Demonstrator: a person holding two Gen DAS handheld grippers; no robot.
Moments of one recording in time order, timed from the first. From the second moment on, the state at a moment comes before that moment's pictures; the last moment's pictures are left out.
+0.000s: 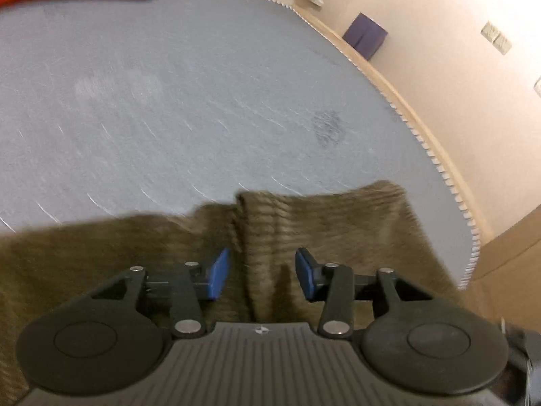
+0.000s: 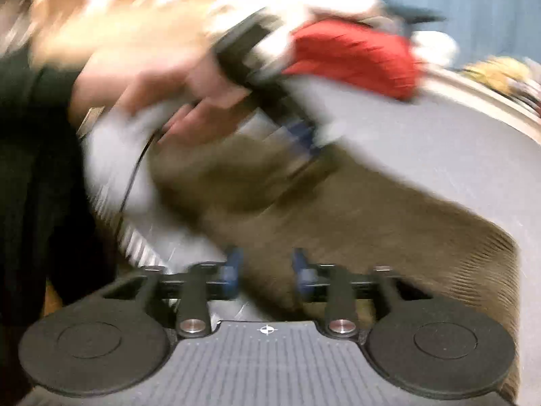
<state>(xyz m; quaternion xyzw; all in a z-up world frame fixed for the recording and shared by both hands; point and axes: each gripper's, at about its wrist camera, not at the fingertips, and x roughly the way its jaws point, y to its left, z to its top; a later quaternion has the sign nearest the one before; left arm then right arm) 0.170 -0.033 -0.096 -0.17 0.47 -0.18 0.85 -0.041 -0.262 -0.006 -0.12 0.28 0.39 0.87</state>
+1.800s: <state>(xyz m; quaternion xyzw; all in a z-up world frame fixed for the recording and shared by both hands) 0.140 -0.089 -0.031 -0.13 0.38 -0.33 0.86 -0.101 -0.139 -0.014 -0.36 0.10 0.23 0.90</state>
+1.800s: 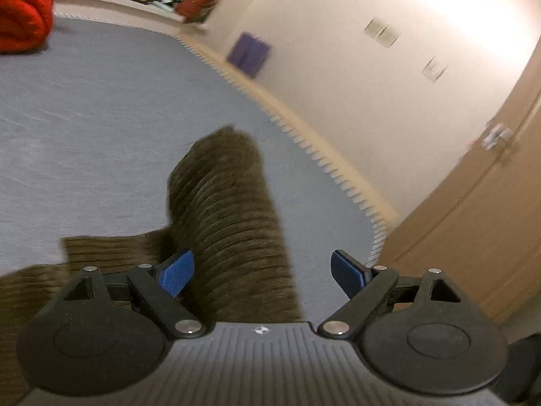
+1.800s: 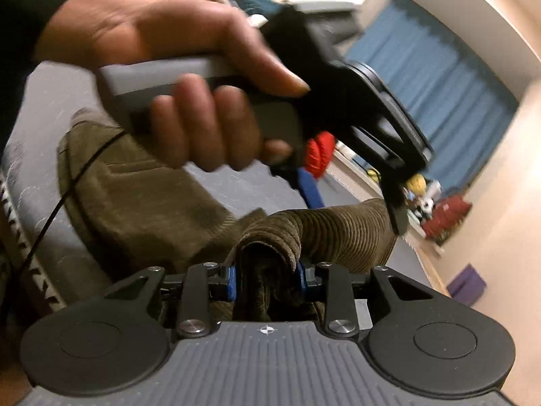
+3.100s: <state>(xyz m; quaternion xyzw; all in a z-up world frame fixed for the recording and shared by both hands) 0.098 0.252 -0.124 -0.30 0.48 0.00 0.82 0.148 -0.102 -0.060 0.24 0.51 0.34 0.75</state>
